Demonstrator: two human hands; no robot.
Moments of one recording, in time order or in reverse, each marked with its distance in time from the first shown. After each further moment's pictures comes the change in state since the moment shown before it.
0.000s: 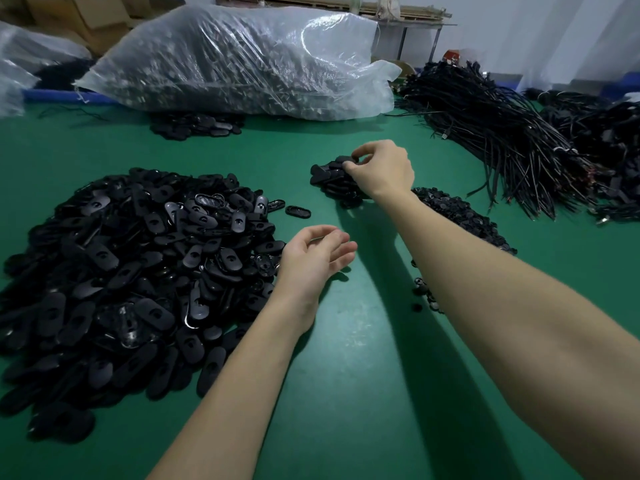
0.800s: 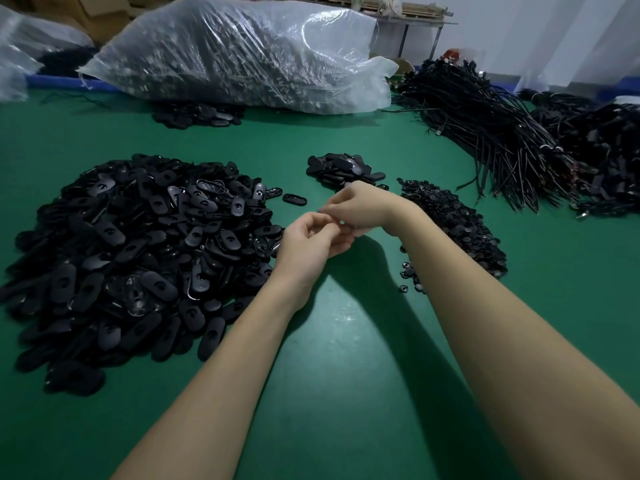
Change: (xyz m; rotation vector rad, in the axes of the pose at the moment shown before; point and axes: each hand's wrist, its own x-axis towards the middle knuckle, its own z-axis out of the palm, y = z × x) left_hand -0.002 -0.005 0.003 0.169 -0.046 0.092; right_hand -0.068 -0.002 -0.030 -0.015 -0.755 -0.138
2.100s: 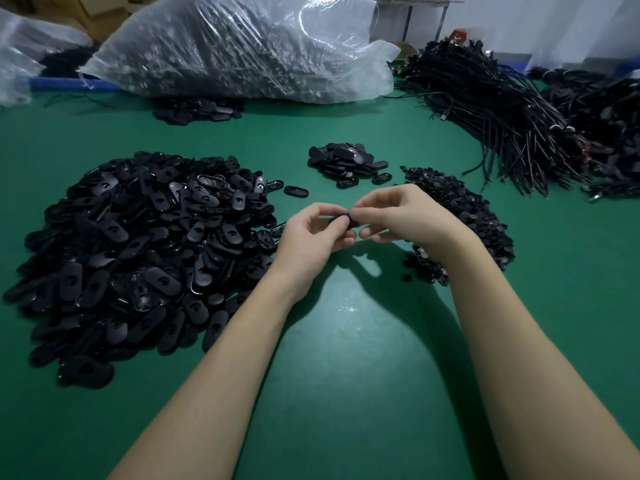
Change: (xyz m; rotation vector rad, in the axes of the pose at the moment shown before) left_hand -0.002 -0.001 -0.004 0.067 -0.054 0.038; right_hand -0.067 0.029 0.003 0.514 0.152 0.008
